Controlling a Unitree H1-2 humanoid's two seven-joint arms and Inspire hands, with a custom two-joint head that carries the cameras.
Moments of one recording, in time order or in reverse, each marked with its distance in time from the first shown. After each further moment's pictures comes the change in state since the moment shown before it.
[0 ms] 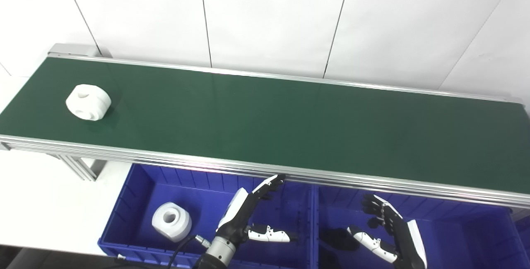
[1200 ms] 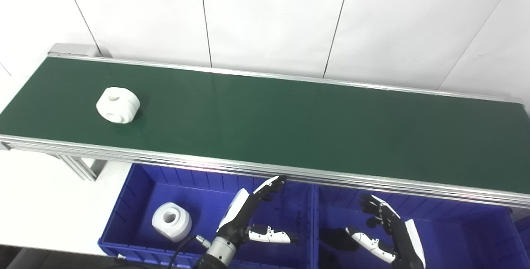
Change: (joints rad) left arm 0.000 0.000 -0.001 0.002 0.003 0.000 -0.011; right arm -0.001 0.000 0.000 0.000 -0.014 0.001 0.014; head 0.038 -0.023
